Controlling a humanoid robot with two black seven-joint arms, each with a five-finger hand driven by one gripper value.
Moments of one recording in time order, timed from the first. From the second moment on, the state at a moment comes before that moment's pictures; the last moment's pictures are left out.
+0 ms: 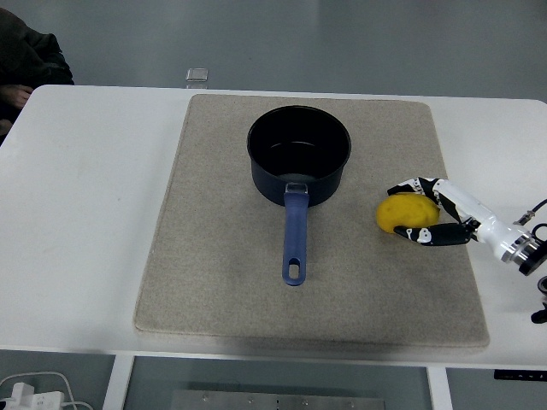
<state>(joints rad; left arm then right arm) -0.08 0.00 0.01 -0.07 0.05 -0.08 0.16 0.69 -0.66 0.23 1.12 -0.81 -0.11 0.61</state>
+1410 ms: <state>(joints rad) -0.08 0.00 0.01 -0.07 0.05 -0.08 0.16 1.17 -0.19 -0.07 0.79 -0.52 -0.08 0.60</state>
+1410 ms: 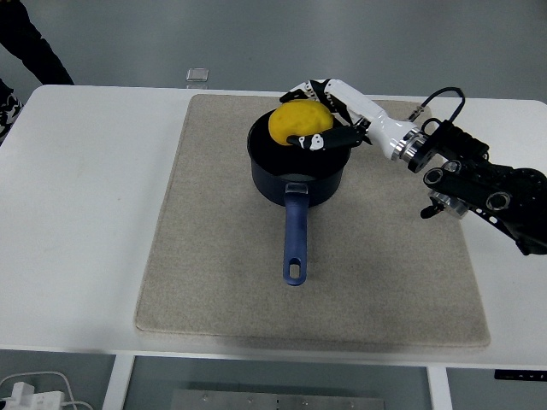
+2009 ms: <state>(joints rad) -0.08 0.00 0.01 -0.07 0.05 -0.08 0.16 1.18 -0.11 -0.07 0.70 -0.51 -0.07 0.60</state>
